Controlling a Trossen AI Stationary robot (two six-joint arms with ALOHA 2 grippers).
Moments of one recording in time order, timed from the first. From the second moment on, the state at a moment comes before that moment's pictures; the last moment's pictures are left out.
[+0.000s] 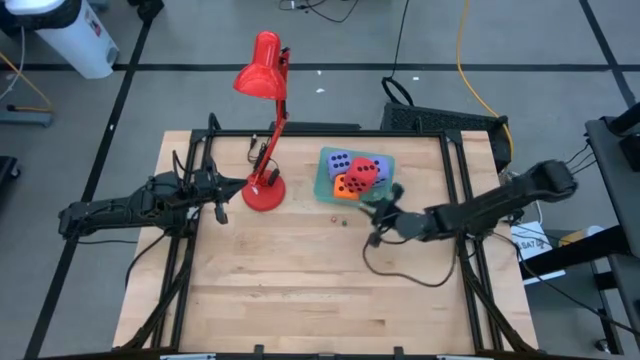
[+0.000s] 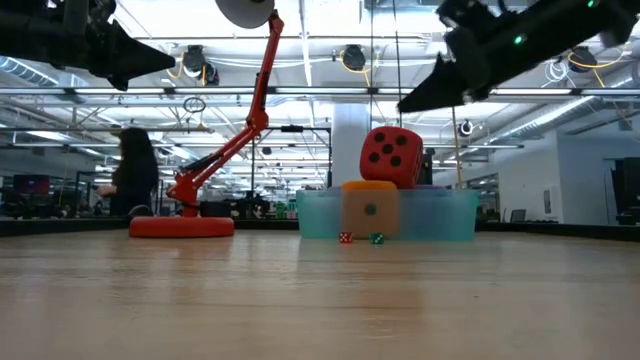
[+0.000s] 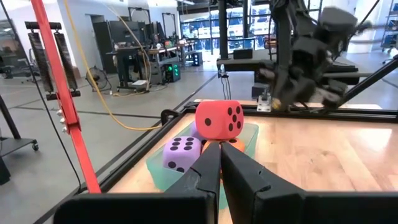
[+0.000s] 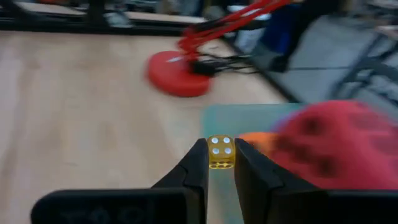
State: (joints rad) left arm 0.15 0.26 0.26 -0.01 -0.13 0.07; right arm 0.26 1.28 0.59 0.26 0.73 0.11
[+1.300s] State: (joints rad) left arm 0.15 0.26 0.26 0.00 -0.13 0.07; right arm 0.10 1.46 0.57 0.05 0.84 0.26
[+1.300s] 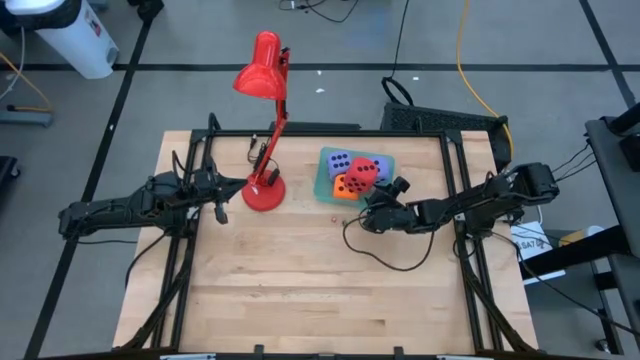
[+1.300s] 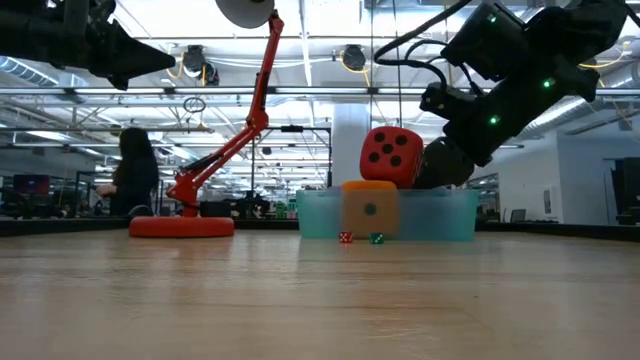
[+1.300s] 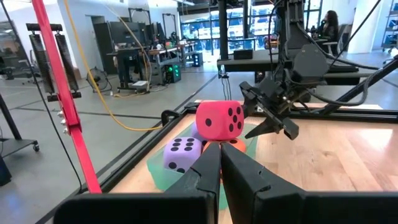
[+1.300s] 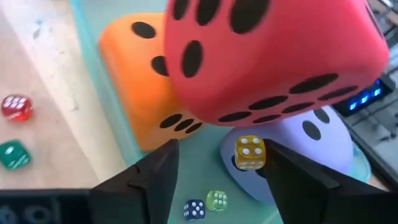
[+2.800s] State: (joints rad) left arm 0.15 0.26 0.26 0.00 -0.13 0.07; right arm 0.38 1.44 0.39 0.74 0.62 0.21
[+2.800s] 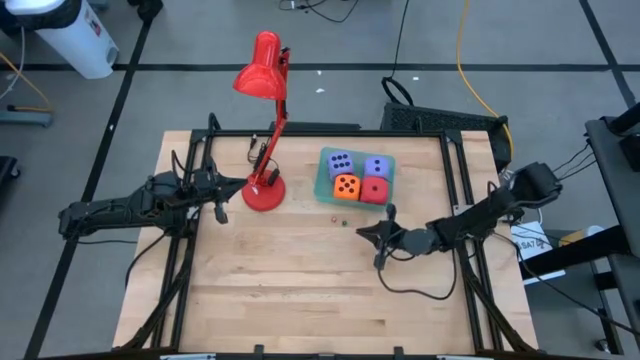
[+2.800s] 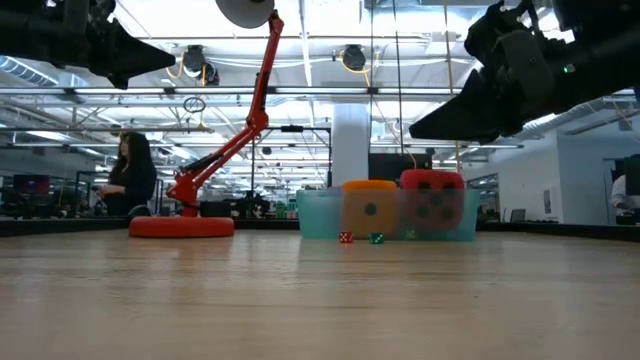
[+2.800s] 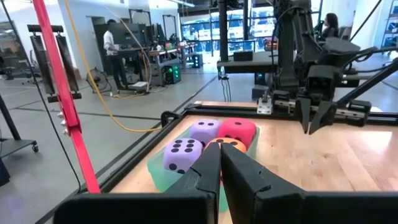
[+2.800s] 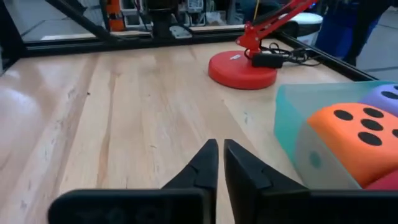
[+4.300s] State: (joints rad) left arm 0.15 0.26 0.26 0.00 -0.13 0.05; right arm 0.25 1.98 0.59 0.86 0.69 0.33
